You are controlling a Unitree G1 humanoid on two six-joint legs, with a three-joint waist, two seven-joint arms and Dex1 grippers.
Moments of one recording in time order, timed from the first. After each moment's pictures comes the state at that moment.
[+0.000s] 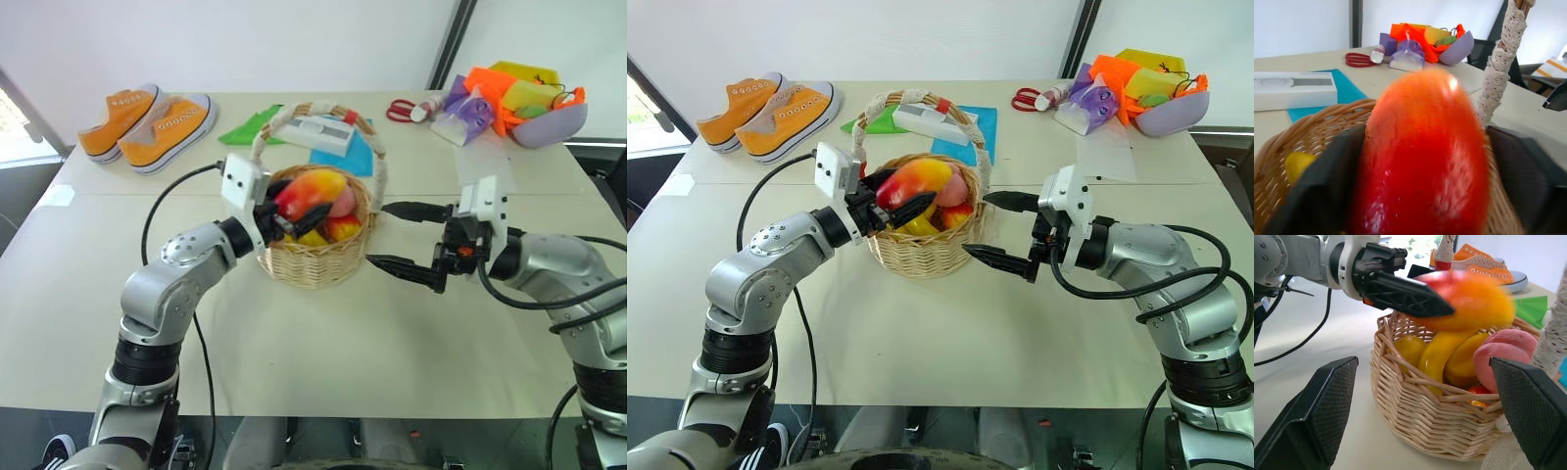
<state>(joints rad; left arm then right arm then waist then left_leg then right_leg) -0.48 0.35 -0.02 -0.37 -0.60 0.74 -0.41 -0.31 -0.76 -0.10 -0.44 0.68 0.57 0.91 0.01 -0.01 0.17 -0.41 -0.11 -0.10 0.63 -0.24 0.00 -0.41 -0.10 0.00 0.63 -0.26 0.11</state>
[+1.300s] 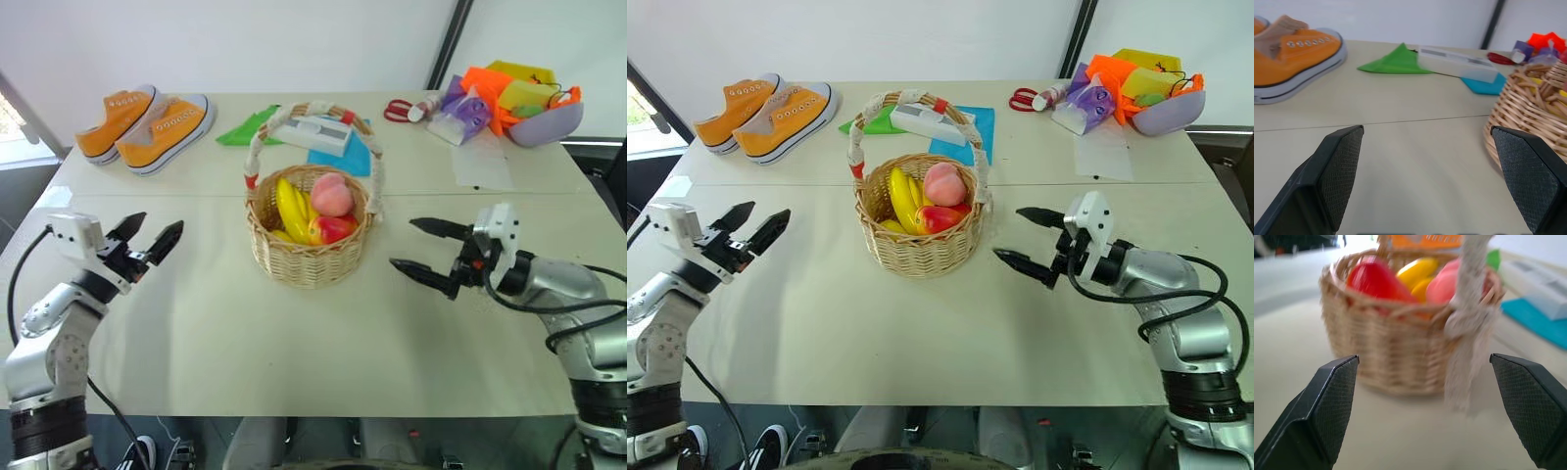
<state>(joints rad) -0.08 0.53 0.45 -0.11 -0.62 0.35 -0.67 -0.24 -0.65 -0.17 -0.25 0.57 0.40 0.88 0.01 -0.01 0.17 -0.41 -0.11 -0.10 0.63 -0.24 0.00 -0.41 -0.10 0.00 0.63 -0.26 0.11</state>
